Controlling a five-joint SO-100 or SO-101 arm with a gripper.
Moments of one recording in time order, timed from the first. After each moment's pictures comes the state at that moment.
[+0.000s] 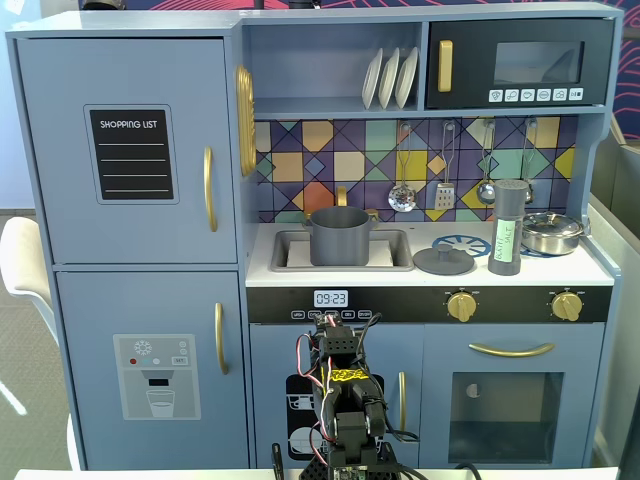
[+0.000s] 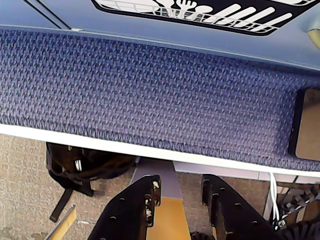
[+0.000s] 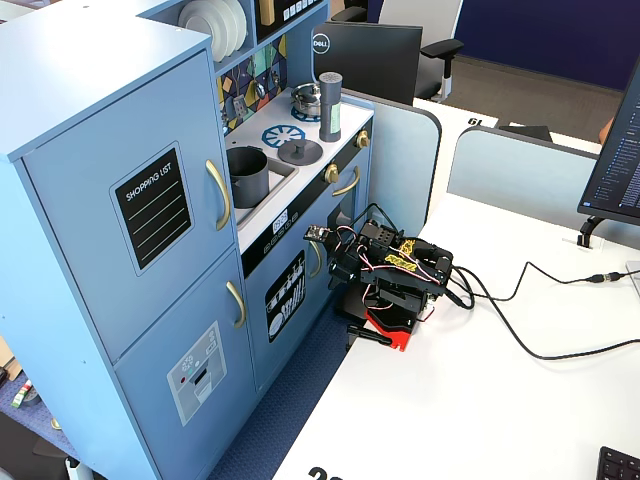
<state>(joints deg) 0.6 184.3 178.5 75.8 -88.2</state>
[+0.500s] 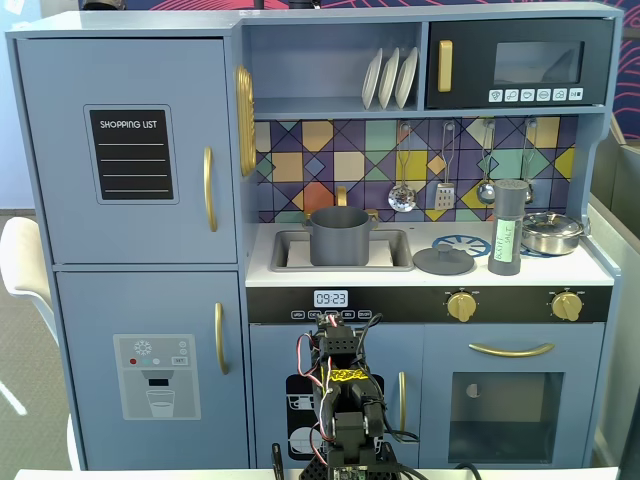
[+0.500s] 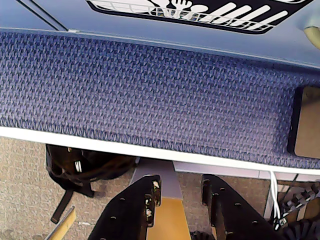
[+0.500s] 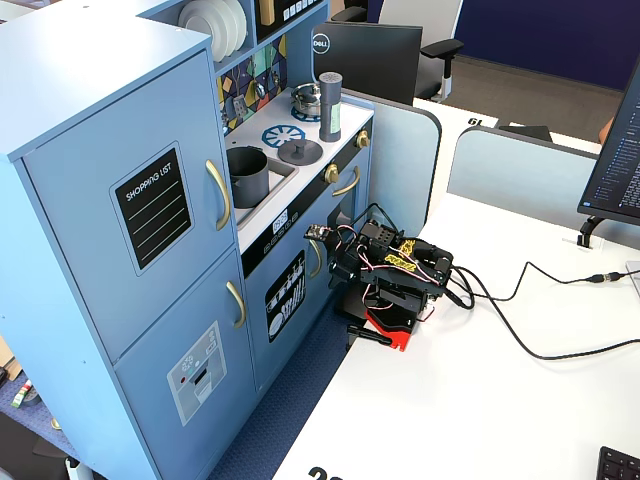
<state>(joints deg) 2.7 184.3 178.5 75.8 -88.9</state>
